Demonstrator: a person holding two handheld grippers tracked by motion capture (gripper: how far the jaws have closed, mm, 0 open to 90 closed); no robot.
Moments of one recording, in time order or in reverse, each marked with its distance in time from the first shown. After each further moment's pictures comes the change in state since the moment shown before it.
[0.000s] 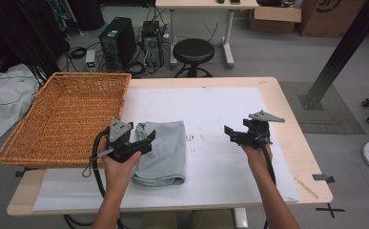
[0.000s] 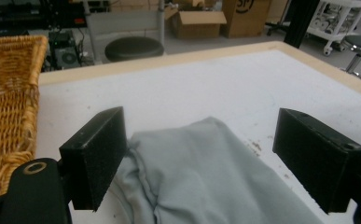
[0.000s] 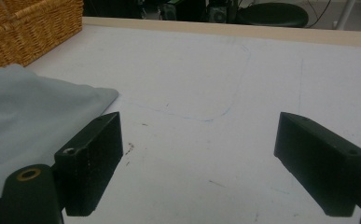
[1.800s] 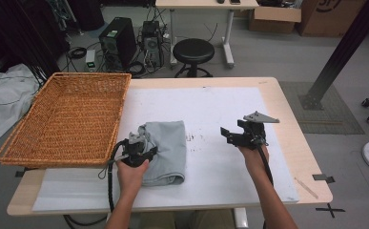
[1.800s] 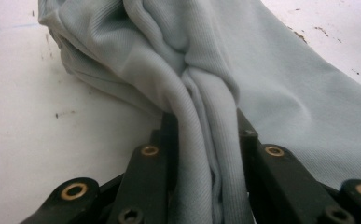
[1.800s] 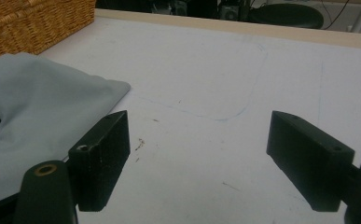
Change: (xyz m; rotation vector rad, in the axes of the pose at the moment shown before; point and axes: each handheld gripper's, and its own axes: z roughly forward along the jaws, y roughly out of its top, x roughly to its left) left arm 0.009 -0.067 0.060 0.299 -0.045 -0.097; right arm 0.006 -0.003 0.007 0.009 0.035 -0.049
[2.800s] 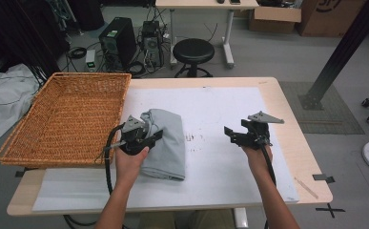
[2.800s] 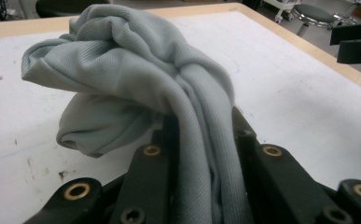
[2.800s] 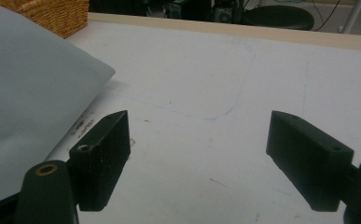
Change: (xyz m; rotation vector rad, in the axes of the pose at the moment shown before) left arm -0.014 0.052 -0.036 -0.167 -0.172 0.103; right arm -0.007 -0.001 -0.007 -0.010 -0.019 0.018
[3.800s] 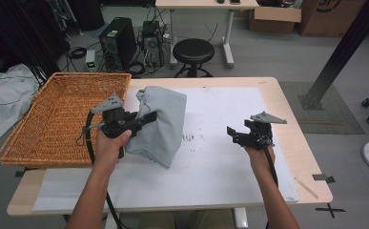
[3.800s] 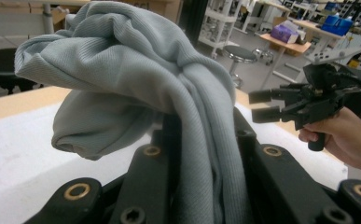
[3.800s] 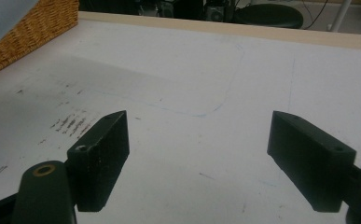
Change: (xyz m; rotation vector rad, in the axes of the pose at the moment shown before) left arm 0.021 0.062 -0.052 -0.151 -0.244 0.053; right arm -0.003 0.001 -0.006 0.003 -0.033 0.004
